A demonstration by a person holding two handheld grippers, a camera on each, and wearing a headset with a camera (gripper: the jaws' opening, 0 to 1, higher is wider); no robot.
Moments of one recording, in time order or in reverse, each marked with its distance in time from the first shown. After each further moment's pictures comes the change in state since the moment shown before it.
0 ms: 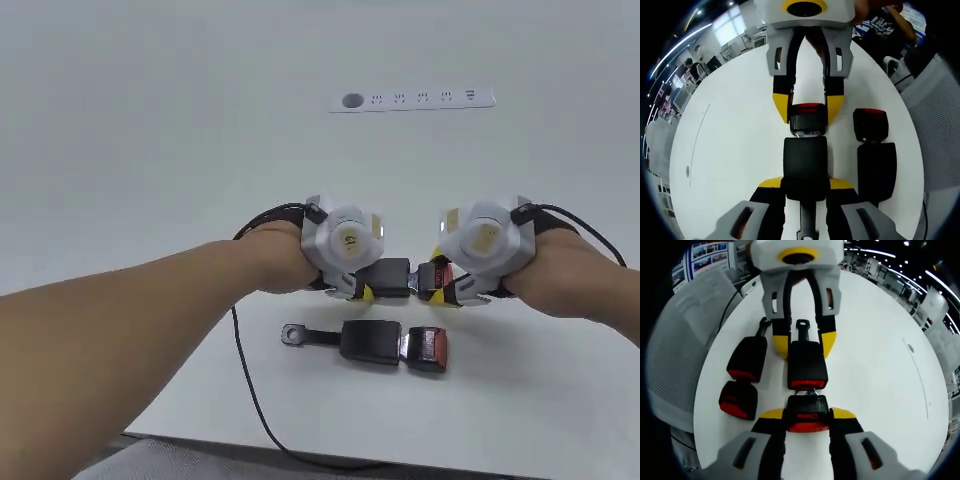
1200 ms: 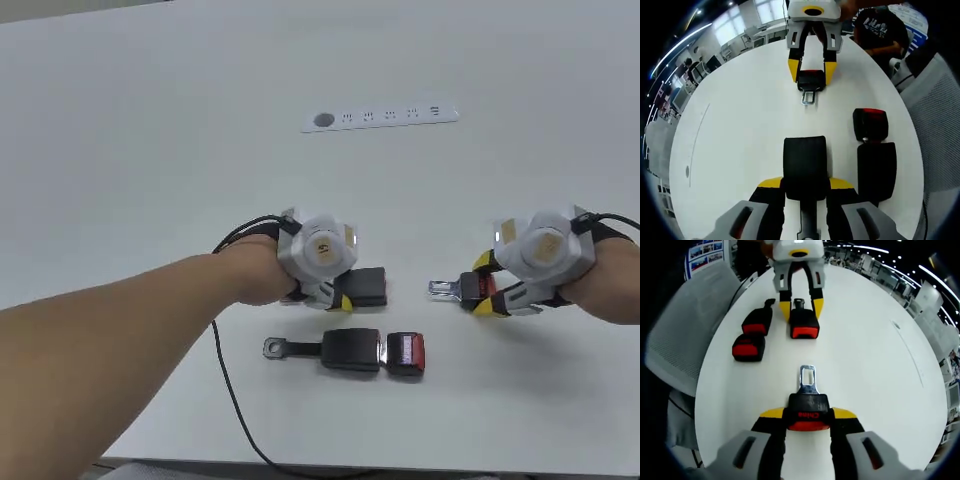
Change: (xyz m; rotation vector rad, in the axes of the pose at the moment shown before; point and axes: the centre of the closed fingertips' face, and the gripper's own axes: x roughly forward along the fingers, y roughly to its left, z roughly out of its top) left arm 0.000 0.001 0.000 0.002 0.005 -0.003; right arm -0.054 0.011 -0.082 0.039 0.034 -0.042
